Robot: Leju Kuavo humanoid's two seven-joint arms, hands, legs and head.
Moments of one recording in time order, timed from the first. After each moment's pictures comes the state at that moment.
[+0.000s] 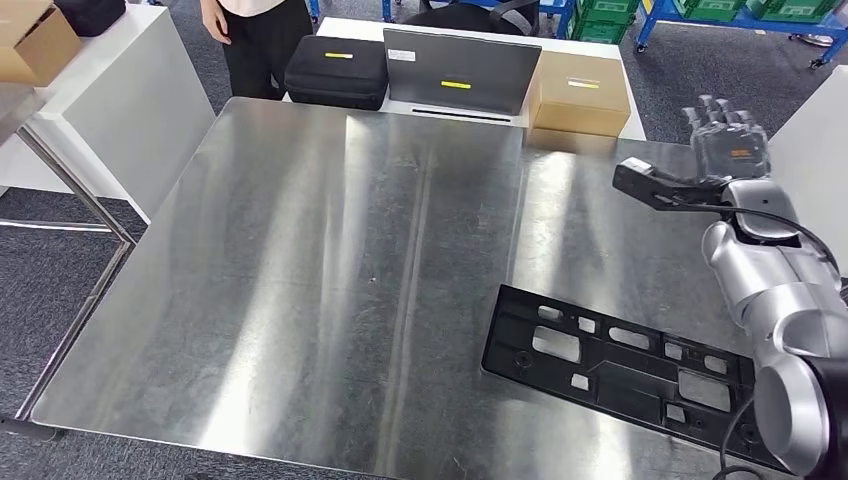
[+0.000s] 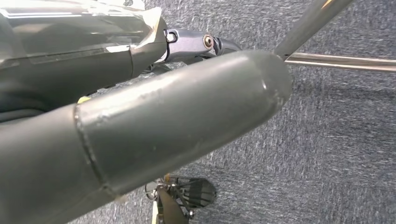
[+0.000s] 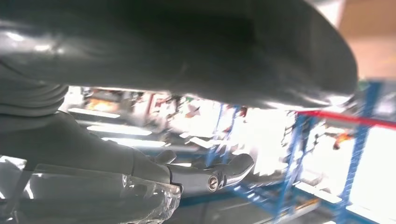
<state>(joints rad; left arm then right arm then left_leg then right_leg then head) -0.11 -0.08 0.92 -0.21 -0.76 0.06 -0.49 -1.14 -0.32 0.18 -0.33 1.47 -0.31 -0.04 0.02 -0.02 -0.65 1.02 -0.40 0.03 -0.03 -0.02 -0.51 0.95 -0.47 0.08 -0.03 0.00</state>
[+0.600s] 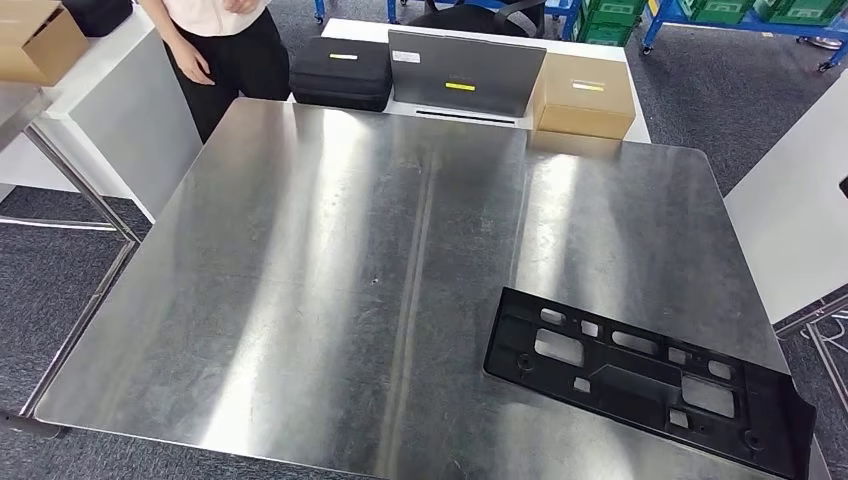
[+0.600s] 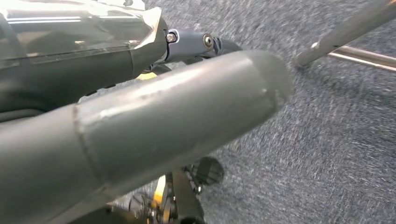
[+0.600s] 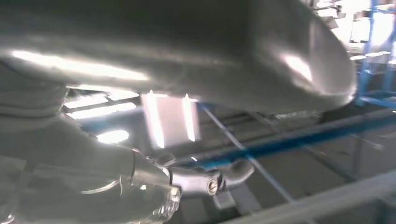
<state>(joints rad) -0.08 -0.16 1.01 -0.21 -0.68 0.07 -0.45 -0.85 -0.70 -0.01 -0.54 1.36 -0.66 0.16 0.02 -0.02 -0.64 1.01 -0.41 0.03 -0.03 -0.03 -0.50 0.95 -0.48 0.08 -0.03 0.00</state>
